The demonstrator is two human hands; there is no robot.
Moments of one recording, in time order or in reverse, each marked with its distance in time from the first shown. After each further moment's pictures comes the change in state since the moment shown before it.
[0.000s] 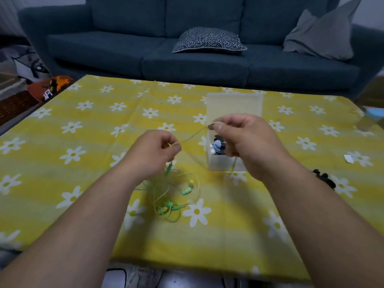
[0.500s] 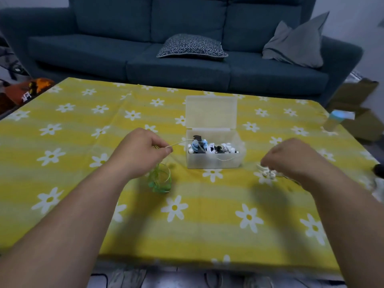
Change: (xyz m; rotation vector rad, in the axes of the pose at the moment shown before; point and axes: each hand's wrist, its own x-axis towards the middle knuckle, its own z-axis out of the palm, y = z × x) left_hand -0.012 0.029 0.012 0.176 0.024 0.038; right_hand -0.041 0.012 -0.120 -0.892 0.191 0.409
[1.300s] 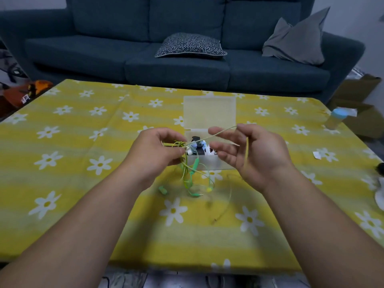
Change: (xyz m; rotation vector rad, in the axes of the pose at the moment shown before) left_hand -0.006 0.035 0.021 -0.731 -0.033 -0.160; right_hand -0.024 -0.058 0.029 1.484 -0.369 -0.108
